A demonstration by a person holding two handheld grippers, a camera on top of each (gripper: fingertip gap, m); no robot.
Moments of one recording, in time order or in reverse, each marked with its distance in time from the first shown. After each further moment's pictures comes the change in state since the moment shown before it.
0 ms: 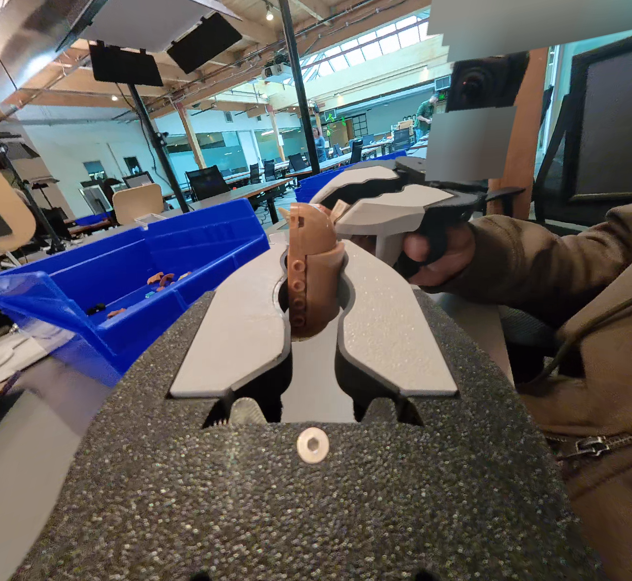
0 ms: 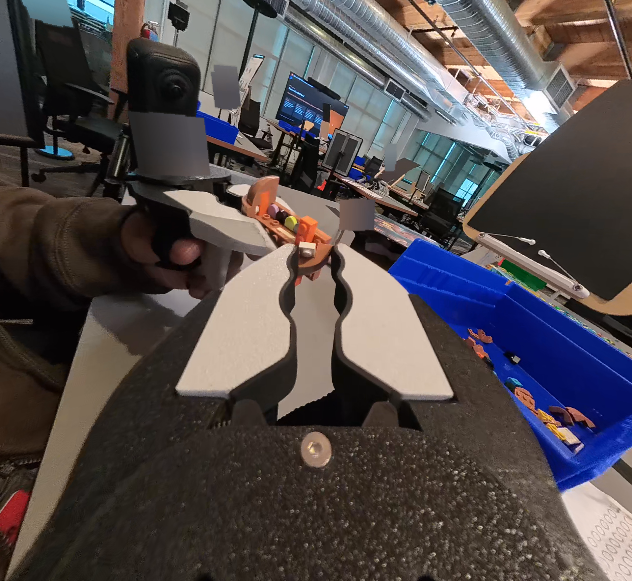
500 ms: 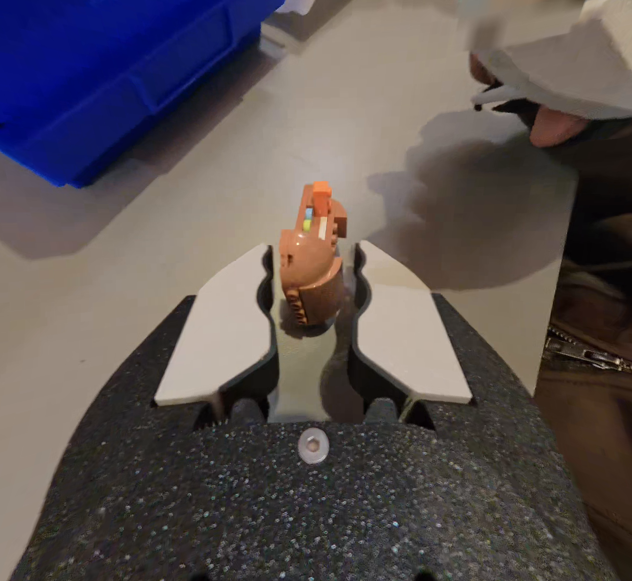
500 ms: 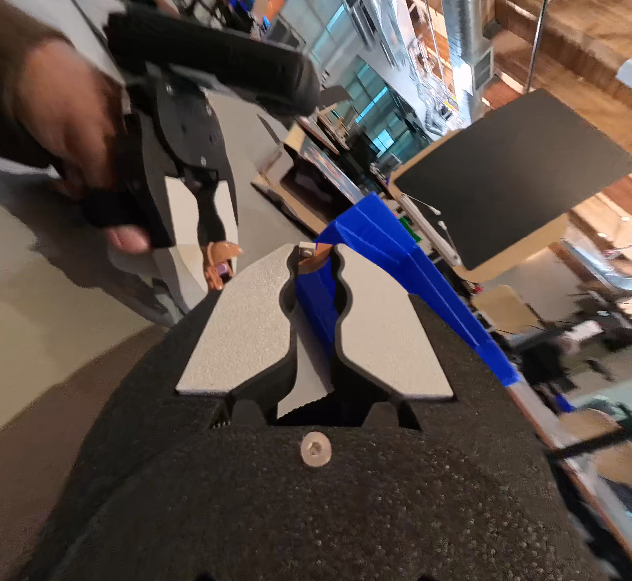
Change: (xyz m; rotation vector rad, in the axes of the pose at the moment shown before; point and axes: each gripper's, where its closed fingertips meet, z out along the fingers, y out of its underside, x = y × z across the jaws) left arm -0.017 0.132 -0.016 -0.823 0.021 -0.339; right arm 0.014 0.037 0.007 -0.274 0.200 -0.361
